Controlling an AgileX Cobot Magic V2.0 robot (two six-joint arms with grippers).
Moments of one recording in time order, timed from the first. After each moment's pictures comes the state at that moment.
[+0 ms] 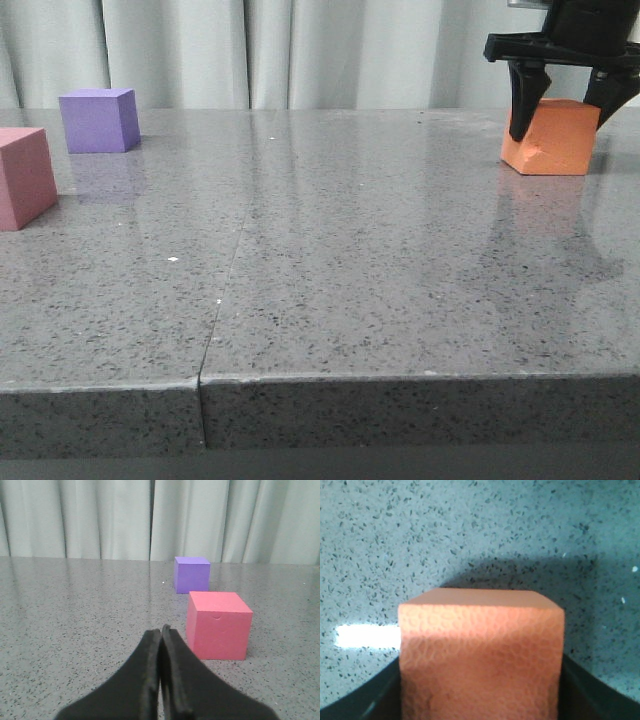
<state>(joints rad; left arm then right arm) -0.01 -0.01 0.00 0.00 0.07 -0.05 0.09 2.05 -1.91 0.05 1.15 0.11</state>
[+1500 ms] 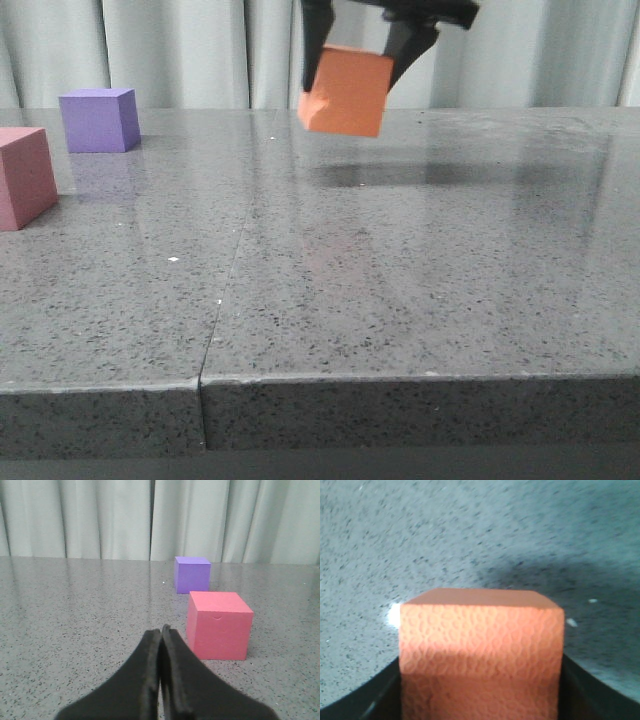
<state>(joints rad) -0.01 -0.01 0.00 0.00 0.07 -0.05 0.51 2.09 -2.13 0.09 1.24 0.35</state>
